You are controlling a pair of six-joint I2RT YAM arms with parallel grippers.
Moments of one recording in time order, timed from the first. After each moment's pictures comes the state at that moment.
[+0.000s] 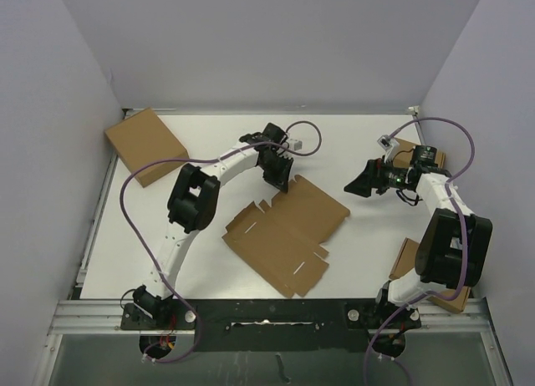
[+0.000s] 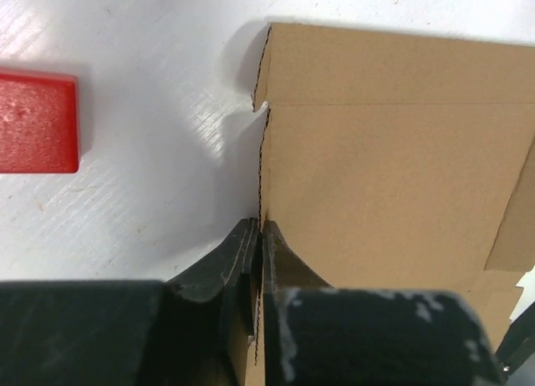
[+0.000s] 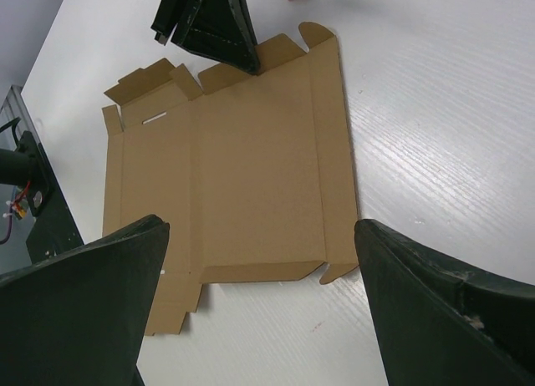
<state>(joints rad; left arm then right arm) -0.61 2.42 2.05 -0.76 0.40 -0.14 -0.25 1.55 1.03 -0.53 -1.08 -0.35</state>
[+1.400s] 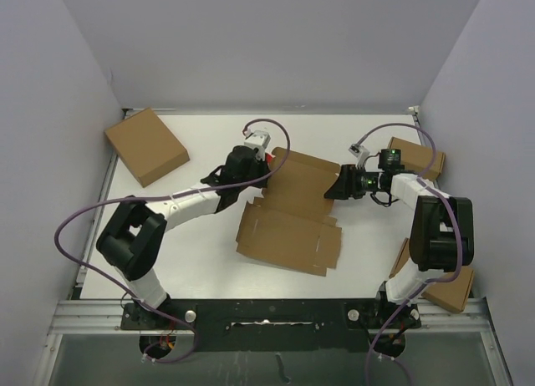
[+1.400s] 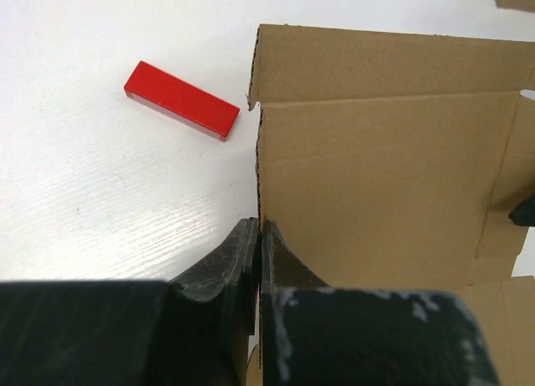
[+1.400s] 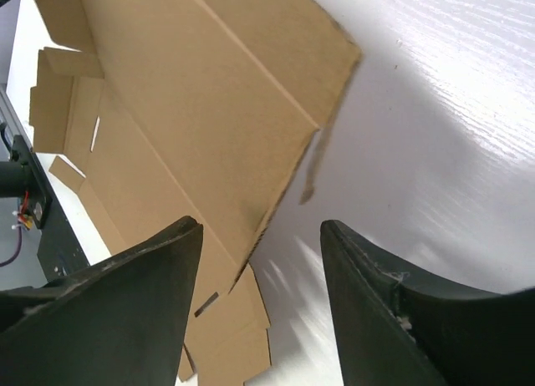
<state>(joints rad) -0.67 1.72 1.08 0.16 -0.07 -0.33 -0.05 1.67 0.96 -0.32 -0.92 -0.11</state>
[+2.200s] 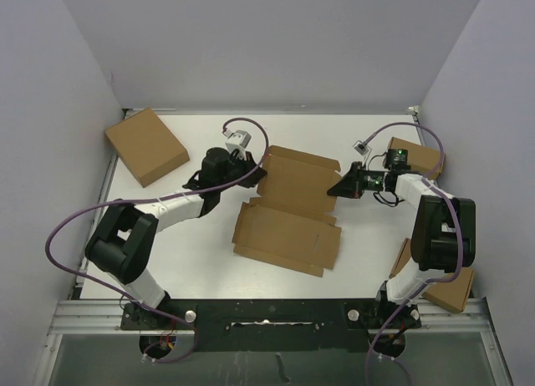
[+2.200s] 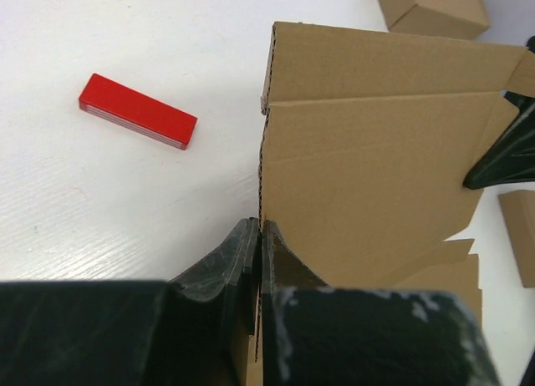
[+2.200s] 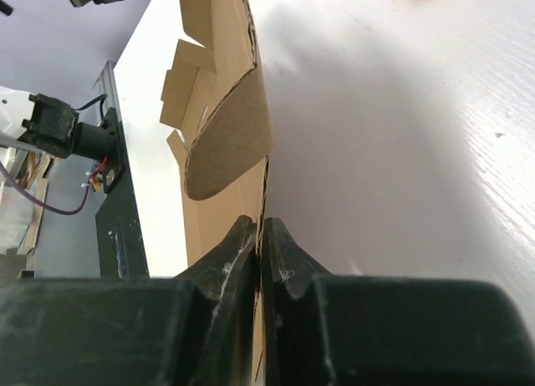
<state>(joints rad) -0.55 1.65 0.92 0.40 0.21 -0.42 -0.09 1.67 0.96 -0.30 -1.22 -0.19</state>
